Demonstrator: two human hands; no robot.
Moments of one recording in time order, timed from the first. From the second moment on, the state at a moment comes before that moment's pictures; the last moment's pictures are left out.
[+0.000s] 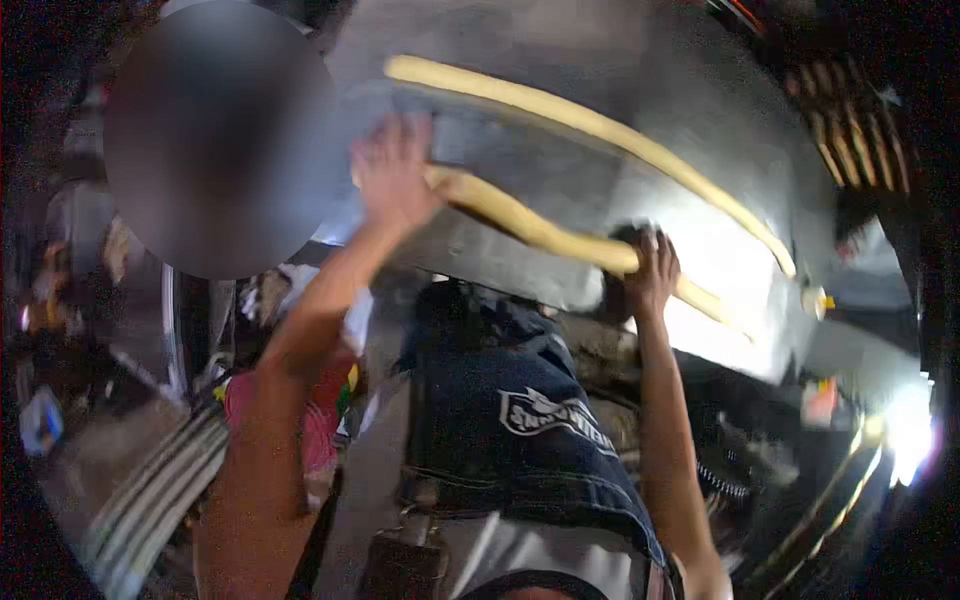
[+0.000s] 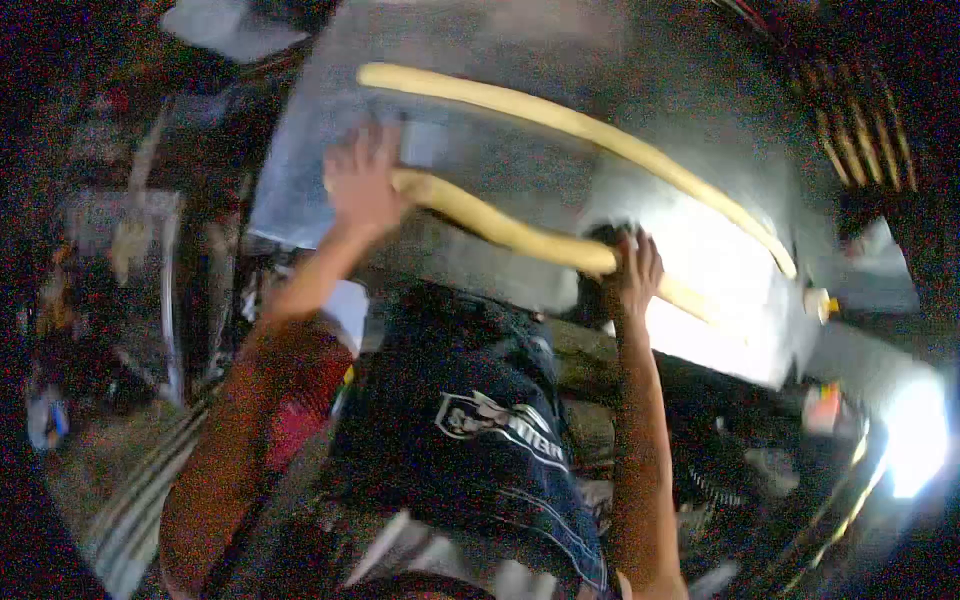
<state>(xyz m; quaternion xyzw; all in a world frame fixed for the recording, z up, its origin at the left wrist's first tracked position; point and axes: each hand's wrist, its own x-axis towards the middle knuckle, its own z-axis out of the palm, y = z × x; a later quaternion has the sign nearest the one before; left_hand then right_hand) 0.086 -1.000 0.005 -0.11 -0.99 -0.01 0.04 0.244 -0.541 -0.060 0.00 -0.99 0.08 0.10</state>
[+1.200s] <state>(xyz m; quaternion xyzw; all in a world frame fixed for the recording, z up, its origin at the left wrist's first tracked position) 0.180 -0.495 -0.030 -0.34 -0.93 -0.13 0.02 0.308 -0.214 -0.044 -0.09 -0.99 0.00 0.14</state>
